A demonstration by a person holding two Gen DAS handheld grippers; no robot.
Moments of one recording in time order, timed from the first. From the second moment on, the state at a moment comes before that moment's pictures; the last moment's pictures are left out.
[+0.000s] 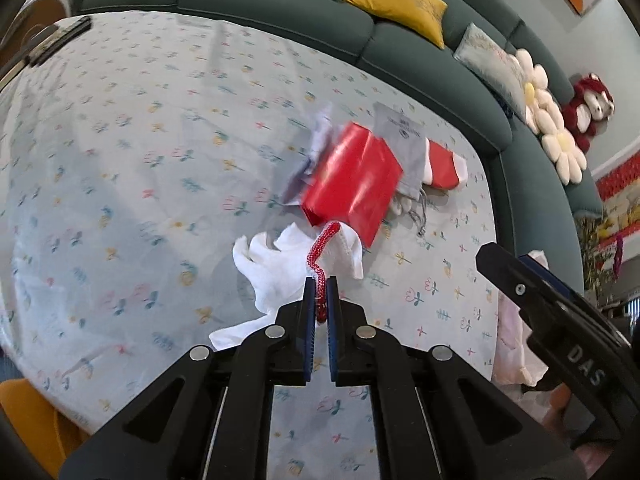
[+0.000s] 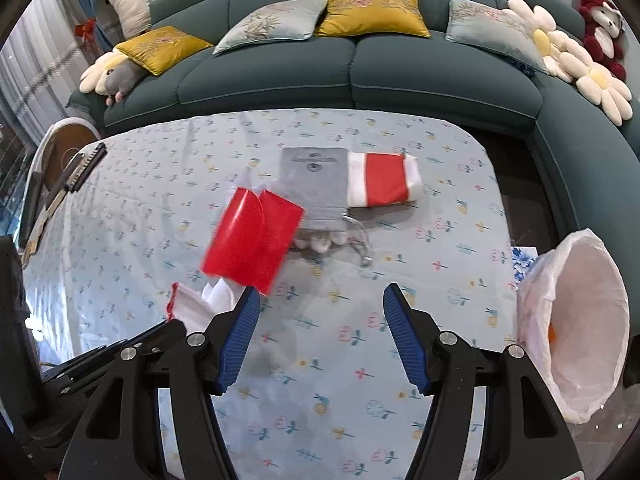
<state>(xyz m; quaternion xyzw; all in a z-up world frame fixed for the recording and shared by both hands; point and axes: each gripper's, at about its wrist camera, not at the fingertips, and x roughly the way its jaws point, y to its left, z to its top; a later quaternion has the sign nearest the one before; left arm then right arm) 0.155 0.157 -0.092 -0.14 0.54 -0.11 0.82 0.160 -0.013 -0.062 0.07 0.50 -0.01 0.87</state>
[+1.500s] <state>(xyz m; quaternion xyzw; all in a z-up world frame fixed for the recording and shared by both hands) 0.166 0.147 -0.063 -0.12 0.52 -0.11 0.84 0.161 -0.005 -0.079 0.12 0.52 0.00 0.85</state>
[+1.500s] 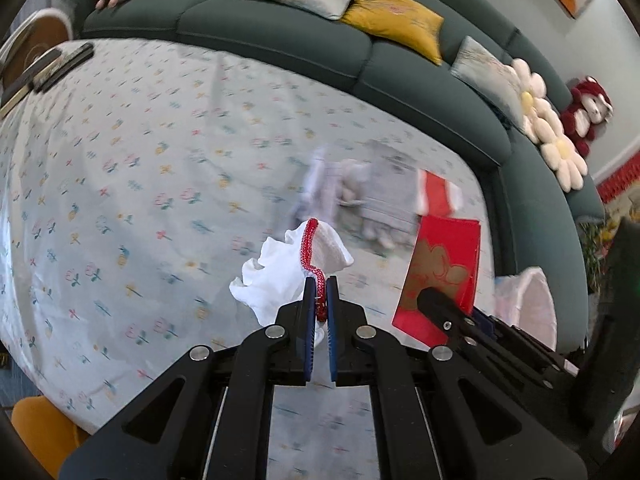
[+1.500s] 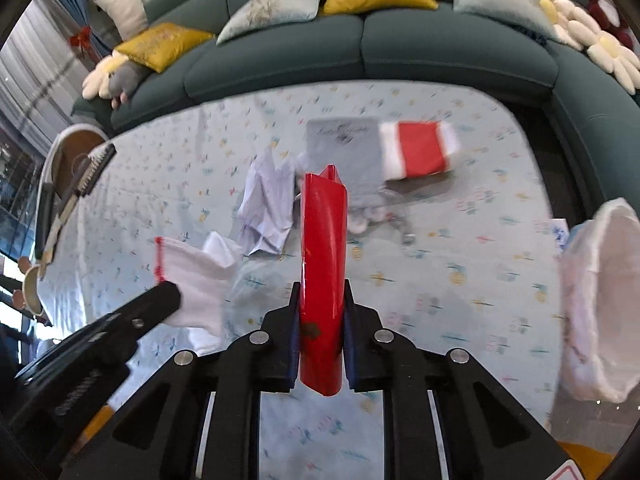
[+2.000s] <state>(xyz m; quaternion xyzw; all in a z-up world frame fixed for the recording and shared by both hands) 0.103 0.010 -0.009 -0.04 0.48 -0.21 0.85 0.066 -0.131 -0.017 0.16 0.44 -0.07 0.88</state>
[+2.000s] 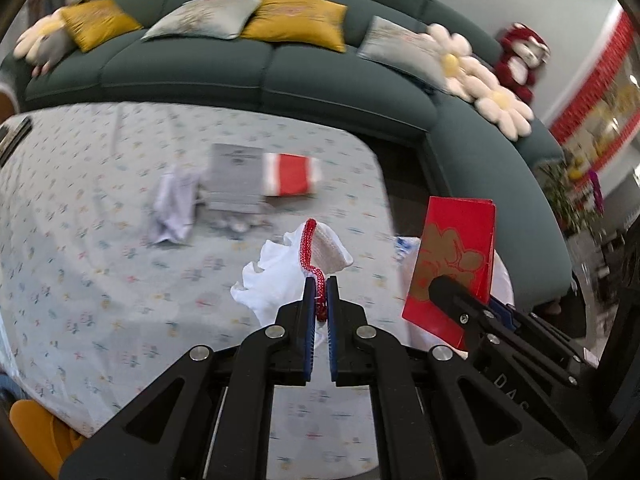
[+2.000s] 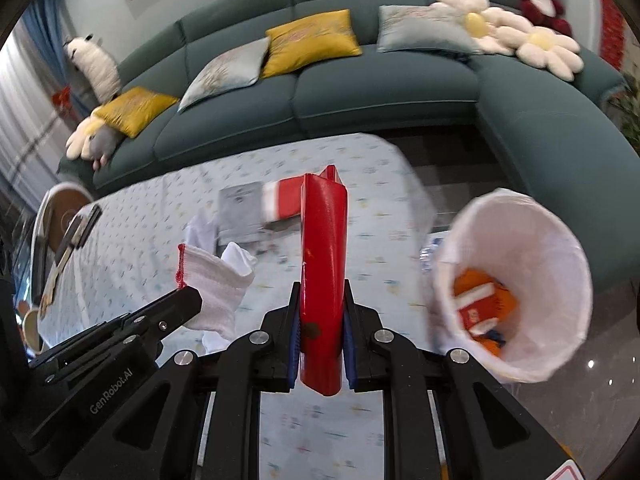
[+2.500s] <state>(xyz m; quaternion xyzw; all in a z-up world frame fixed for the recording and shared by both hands) 0.063 -0.112 -0.009 0.03 0.48 -0.28 0.83 0.002 -0.233 -0.022 0.21 0.42 -0.14 0.87</state>
